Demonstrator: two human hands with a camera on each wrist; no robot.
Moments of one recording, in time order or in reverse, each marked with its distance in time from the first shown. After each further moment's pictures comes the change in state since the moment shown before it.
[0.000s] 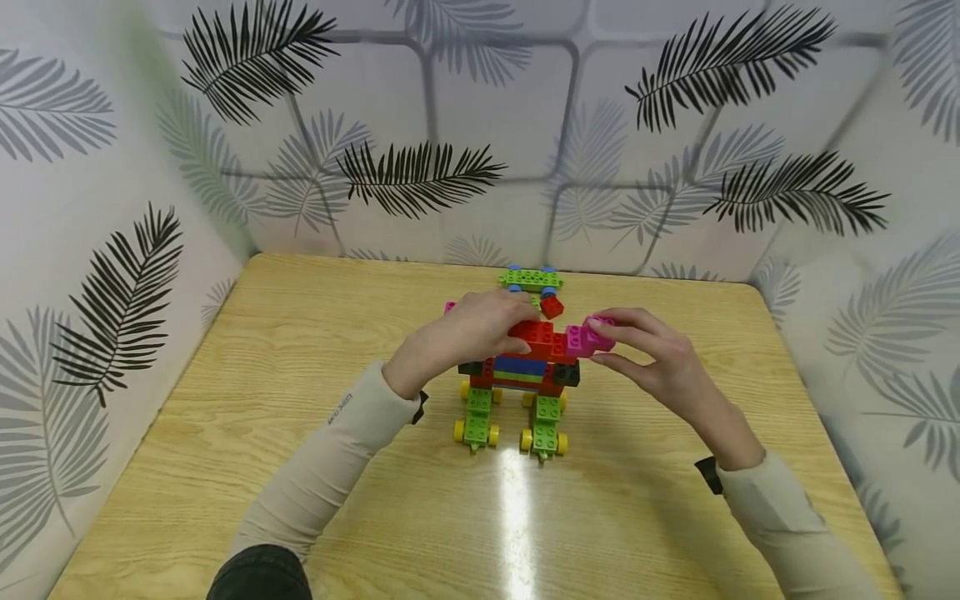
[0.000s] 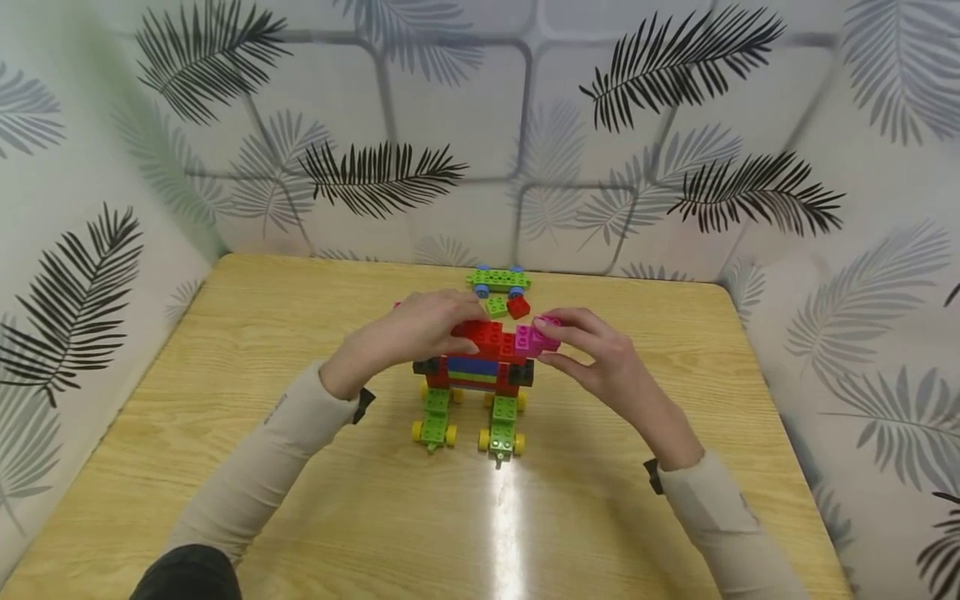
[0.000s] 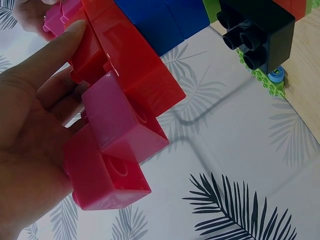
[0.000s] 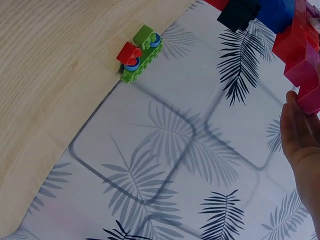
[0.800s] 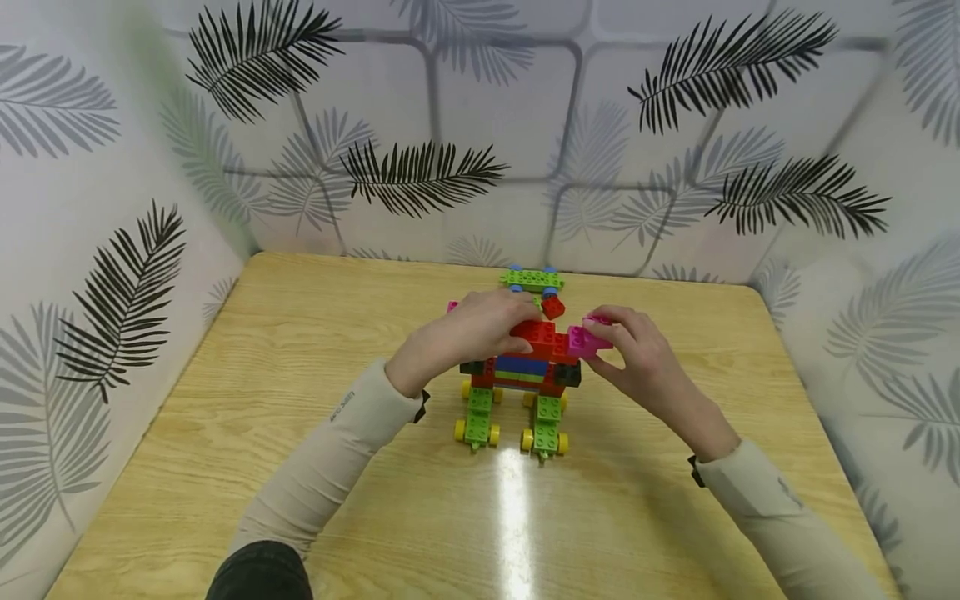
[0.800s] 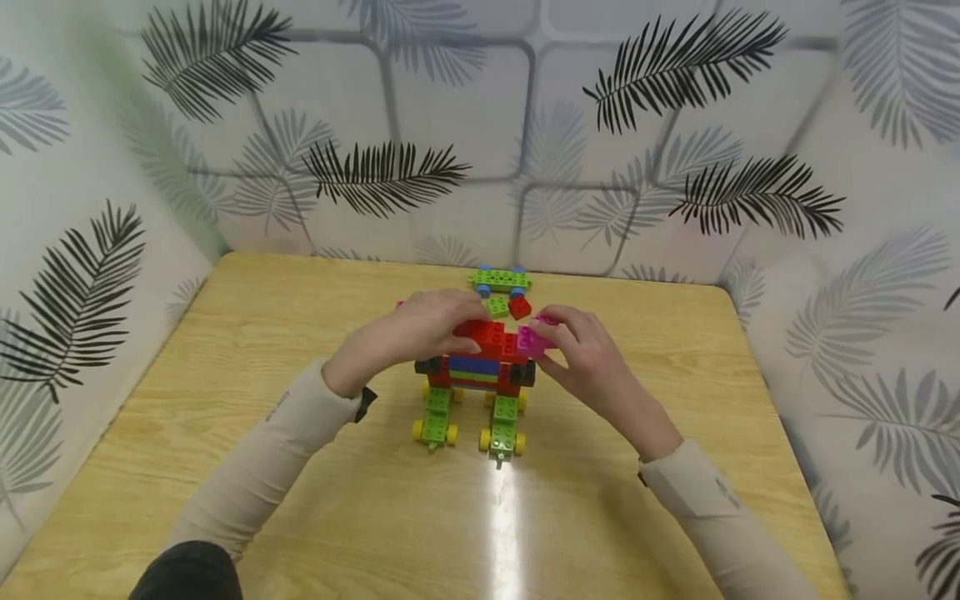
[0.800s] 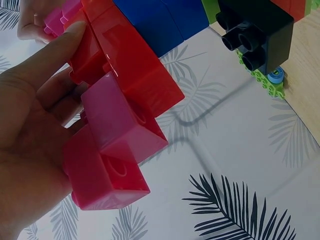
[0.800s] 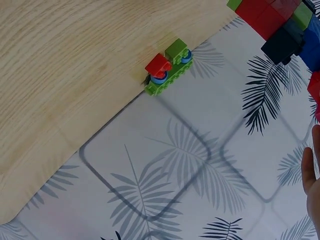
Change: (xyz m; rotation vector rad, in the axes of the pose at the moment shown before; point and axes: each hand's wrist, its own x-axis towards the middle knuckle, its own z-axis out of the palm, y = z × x) left_hand -0.001 -0.001 -0.001 -0.010 -0.004 -0.001; right_hand 0.000 0.007 0.024 -0.257 0.006 -0.100
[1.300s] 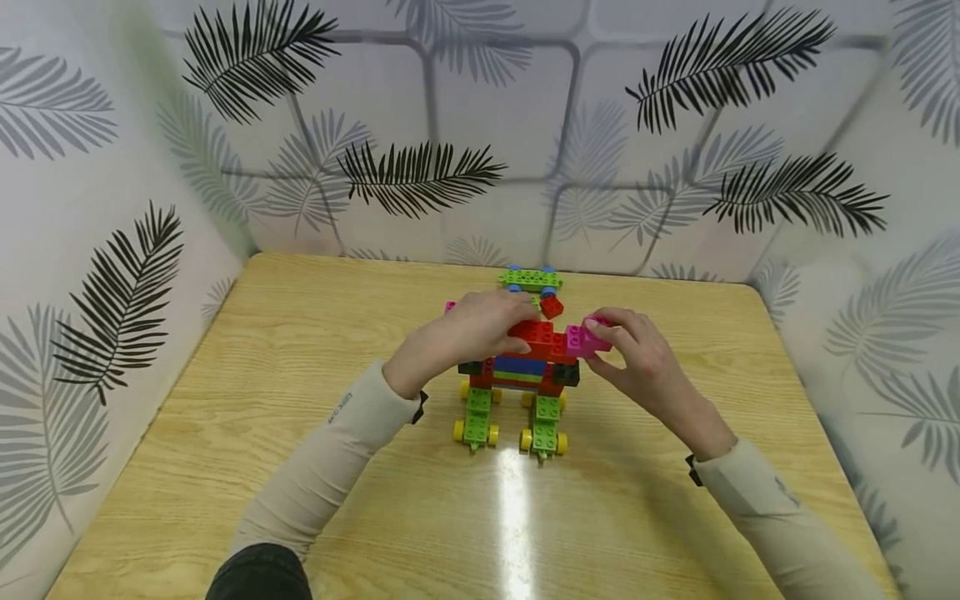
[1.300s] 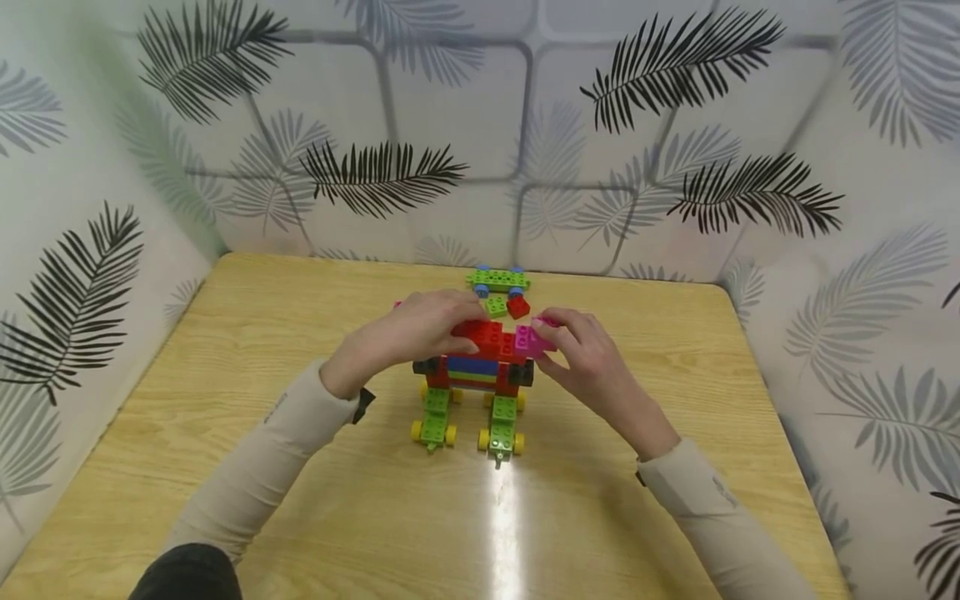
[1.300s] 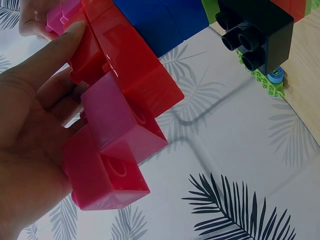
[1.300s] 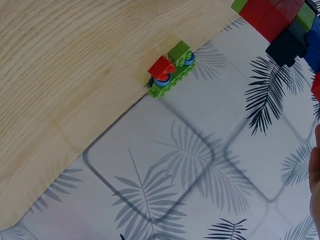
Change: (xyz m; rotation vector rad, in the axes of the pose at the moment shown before) left_hand 0.001 0.001 0.001 0.005 0.015 0.001; right_hand -0.005 0.001 0.000 -0.013 0.037 0.010
